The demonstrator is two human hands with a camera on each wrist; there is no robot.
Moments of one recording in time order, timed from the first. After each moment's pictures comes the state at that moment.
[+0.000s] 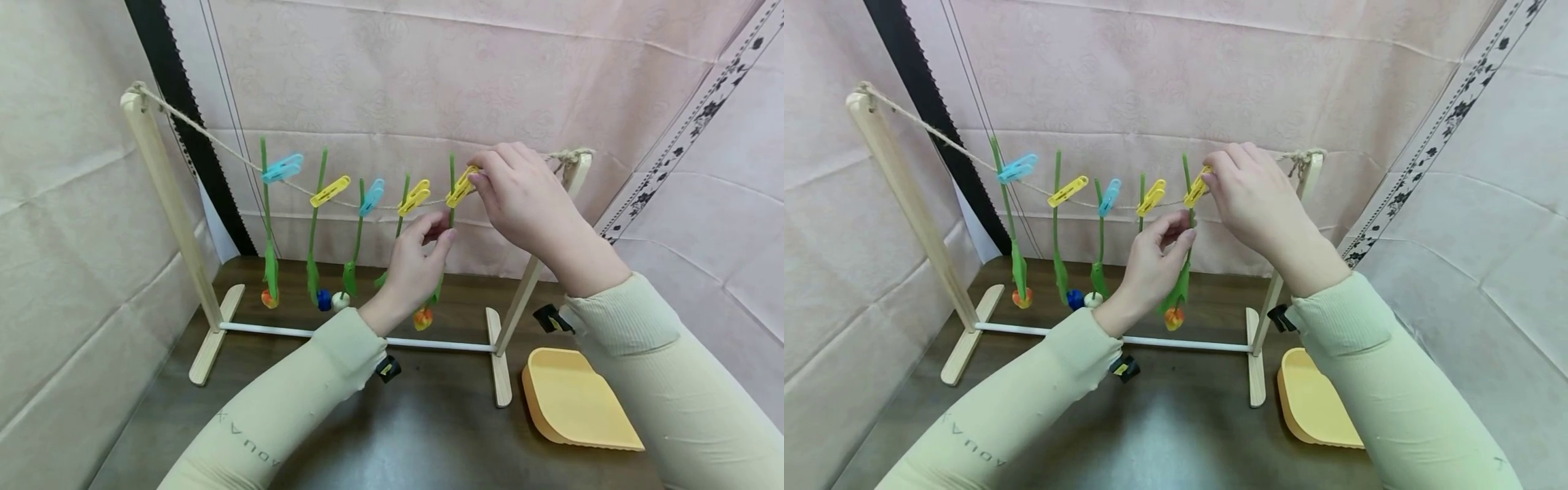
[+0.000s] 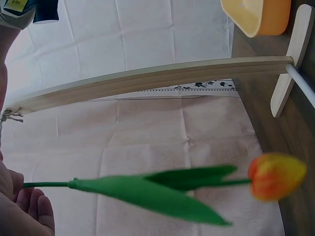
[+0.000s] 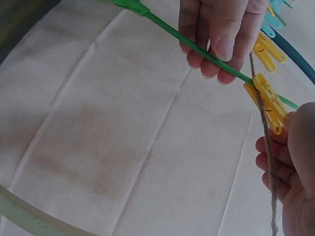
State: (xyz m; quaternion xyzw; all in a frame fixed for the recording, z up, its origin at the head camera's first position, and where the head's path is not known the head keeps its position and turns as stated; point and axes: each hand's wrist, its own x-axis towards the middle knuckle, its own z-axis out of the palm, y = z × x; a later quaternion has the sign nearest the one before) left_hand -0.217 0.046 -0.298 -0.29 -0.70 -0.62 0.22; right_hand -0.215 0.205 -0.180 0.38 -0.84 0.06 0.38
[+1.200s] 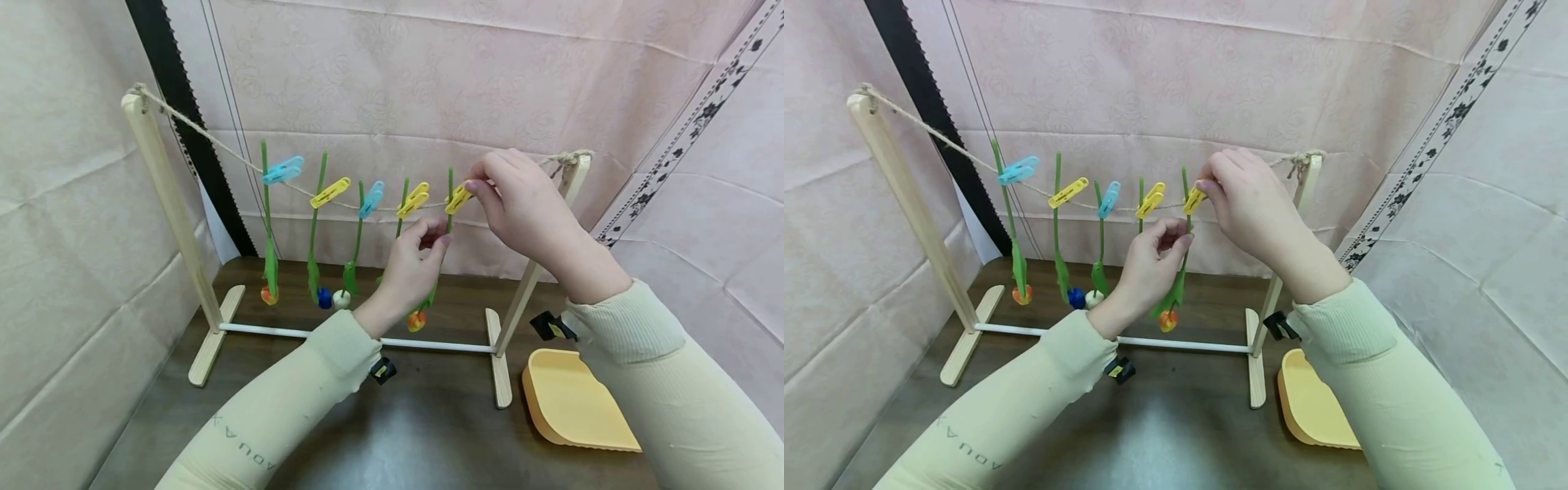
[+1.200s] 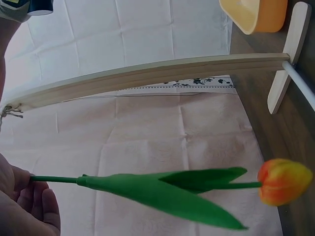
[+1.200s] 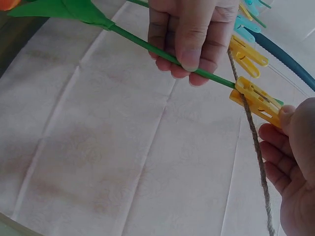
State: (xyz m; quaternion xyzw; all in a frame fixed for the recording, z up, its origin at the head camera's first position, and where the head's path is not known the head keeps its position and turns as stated) left_hand -0.218 0.041 -0.299 -0.26 -0.72 -0.62 0.17; right_hand -0.203 0.199 -0.178 0.35 -0.87 0.13 0.33
